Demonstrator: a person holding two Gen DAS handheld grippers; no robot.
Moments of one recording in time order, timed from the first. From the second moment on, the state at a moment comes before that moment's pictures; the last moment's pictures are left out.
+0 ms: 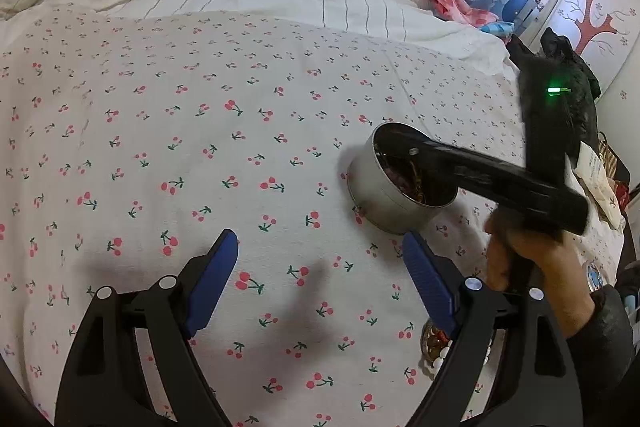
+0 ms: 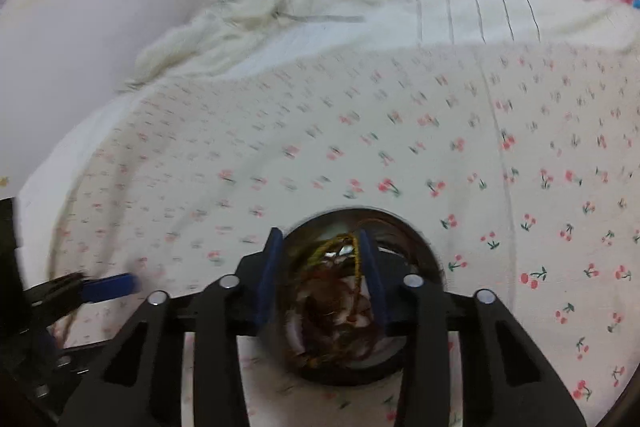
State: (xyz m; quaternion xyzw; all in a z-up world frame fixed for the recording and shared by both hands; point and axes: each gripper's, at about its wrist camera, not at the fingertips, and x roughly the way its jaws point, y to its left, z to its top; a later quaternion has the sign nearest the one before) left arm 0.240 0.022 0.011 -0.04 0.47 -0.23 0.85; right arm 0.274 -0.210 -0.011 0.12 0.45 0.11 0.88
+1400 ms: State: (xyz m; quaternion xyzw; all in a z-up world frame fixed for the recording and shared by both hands) left arm 0.135 -0.061 -0.028 0.19 0.48 -0.40 0.76; right arm 0.101 -0.282 -0.003 0.09 0.44 0.09 0.89
